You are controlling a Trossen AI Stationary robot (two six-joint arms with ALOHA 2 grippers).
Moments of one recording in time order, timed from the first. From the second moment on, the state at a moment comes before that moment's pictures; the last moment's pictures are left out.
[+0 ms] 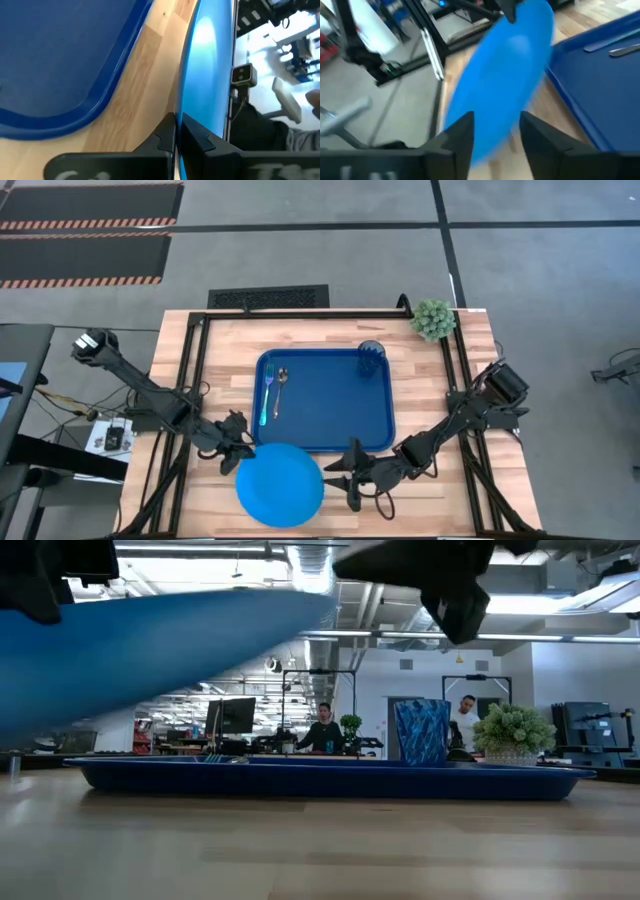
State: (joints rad) left arm -0.63 0.98 0.50 -0.21 -0.19 -1.06; right arm 0.60 1.80 0.98 0.47 0.50 0.67
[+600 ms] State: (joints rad) left arm -0.63 1.01 0.51 -0.11 -0.25 -1.03; right arm 0.54 1.80 0.97 0.46 0.37 0.81
